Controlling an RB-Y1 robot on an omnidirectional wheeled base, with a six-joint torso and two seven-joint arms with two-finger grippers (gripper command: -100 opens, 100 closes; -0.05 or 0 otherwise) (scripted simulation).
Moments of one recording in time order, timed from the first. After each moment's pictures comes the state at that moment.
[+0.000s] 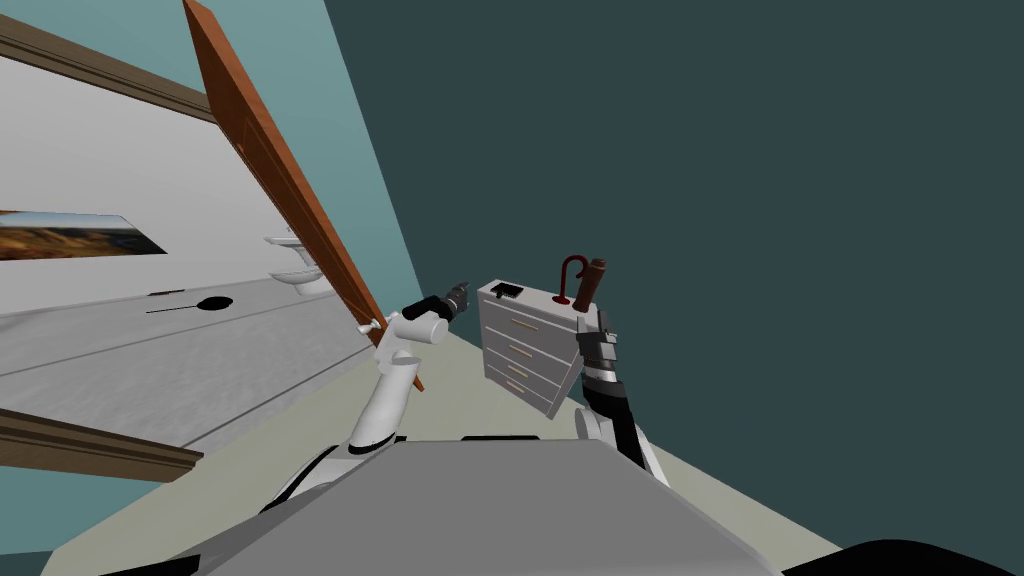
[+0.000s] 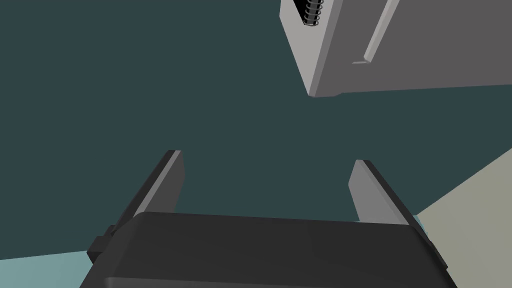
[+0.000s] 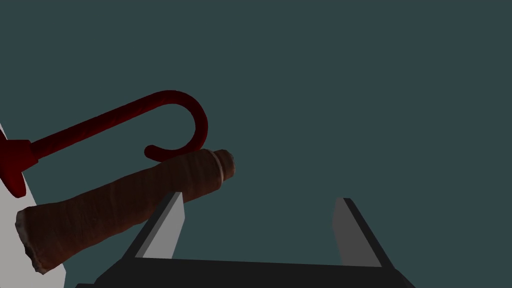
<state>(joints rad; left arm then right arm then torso) -0.30 0.18 0.04 -2.07 0.18 0.93 0.00 0.50 0.04 0.03 -2.22 0.06 -0.49 -0.16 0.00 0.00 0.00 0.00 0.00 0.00</state>
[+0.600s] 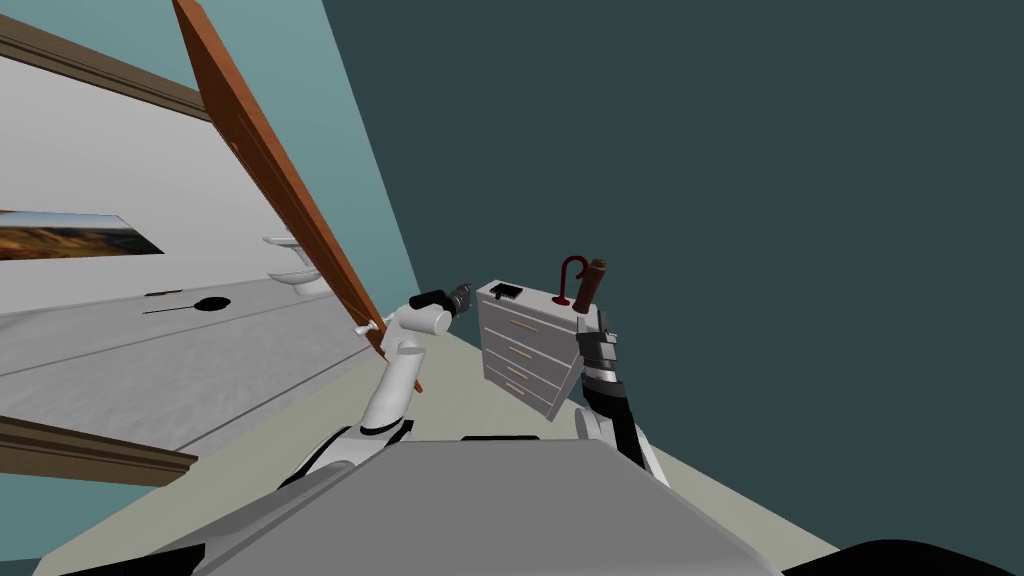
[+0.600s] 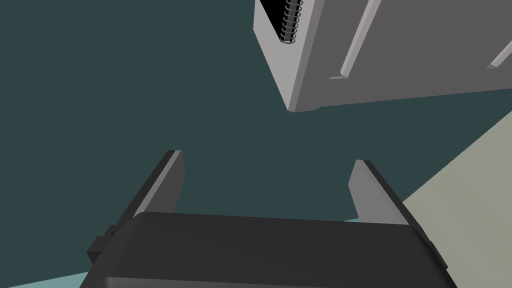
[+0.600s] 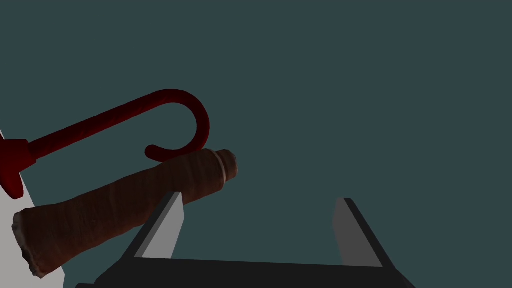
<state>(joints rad) -0.38 0.18 0.04 -2.04 0.19 1.09 0.01 0.50 0.04 0.03 -2.22 0.06 -0.49 -0.16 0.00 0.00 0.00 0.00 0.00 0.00</state>
